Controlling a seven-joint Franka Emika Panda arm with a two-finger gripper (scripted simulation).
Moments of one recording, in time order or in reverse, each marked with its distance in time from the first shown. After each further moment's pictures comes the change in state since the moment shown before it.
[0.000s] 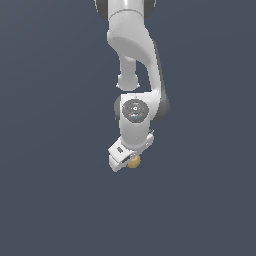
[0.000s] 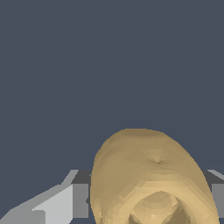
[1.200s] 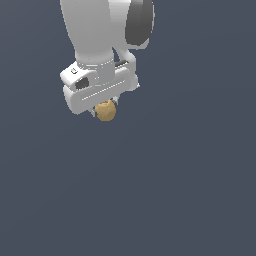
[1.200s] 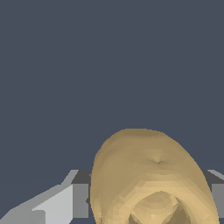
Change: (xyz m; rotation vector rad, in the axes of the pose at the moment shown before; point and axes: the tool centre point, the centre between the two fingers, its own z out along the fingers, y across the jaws) arm -0.120 0.025 -0.220 -0.001 0.003 0.001
